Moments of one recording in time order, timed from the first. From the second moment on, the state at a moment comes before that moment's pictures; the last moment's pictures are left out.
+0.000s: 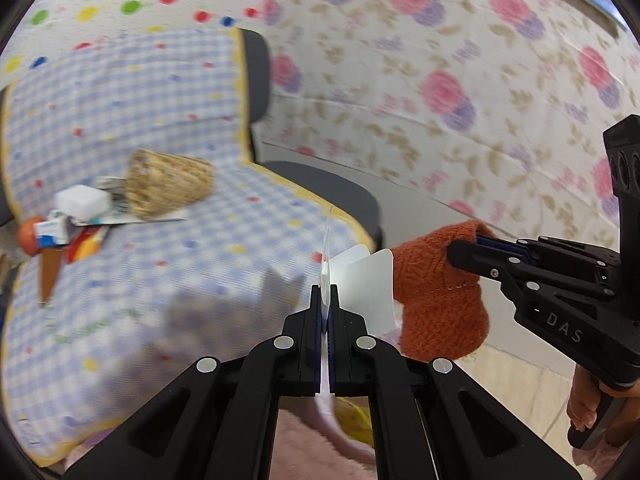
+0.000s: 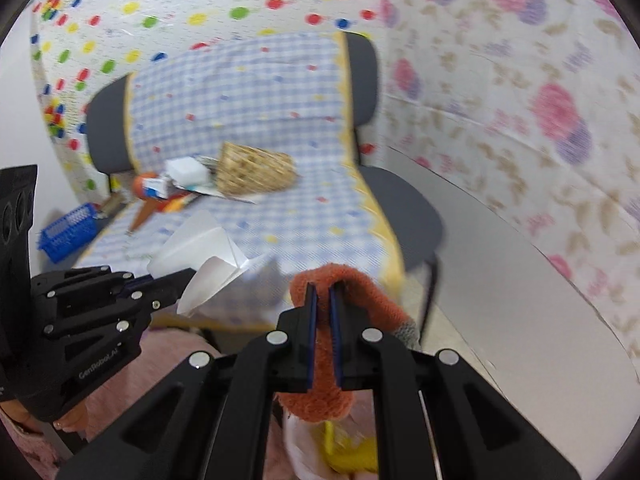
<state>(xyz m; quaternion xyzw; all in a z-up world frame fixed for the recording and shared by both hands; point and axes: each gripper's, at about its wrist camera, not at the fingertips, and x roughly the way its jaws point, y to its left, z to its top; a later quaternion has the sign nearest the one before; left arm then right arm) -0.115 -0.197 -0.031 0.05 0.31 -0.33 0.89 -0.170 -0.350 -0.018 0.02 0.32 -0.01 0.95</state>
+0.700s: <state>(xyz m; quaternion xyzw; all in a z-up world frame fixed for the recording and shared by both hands) -0.113 -0.283 -0.094 0.09 0.37 -0.40 0.83 -0.191 -0.425 -0.098 0.09 0.39 -0.07 0.92</state>
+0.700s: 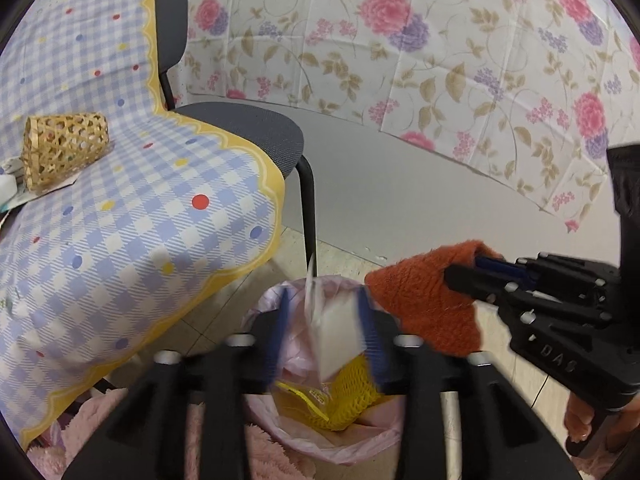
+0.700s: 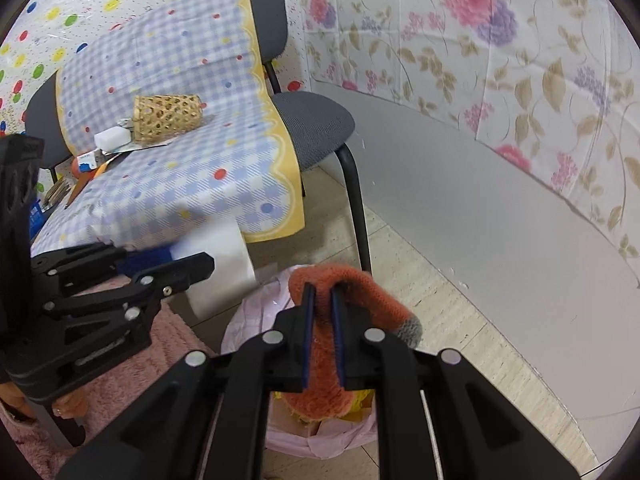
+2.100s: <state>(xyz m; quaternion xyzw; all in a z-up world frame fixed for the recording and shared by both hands) -0.048 -0.053 0.015 0.04 0.29 -0.09 0.95 -0.084 -0.307 0.002 0.04 0.31 0.08 0.95</state>
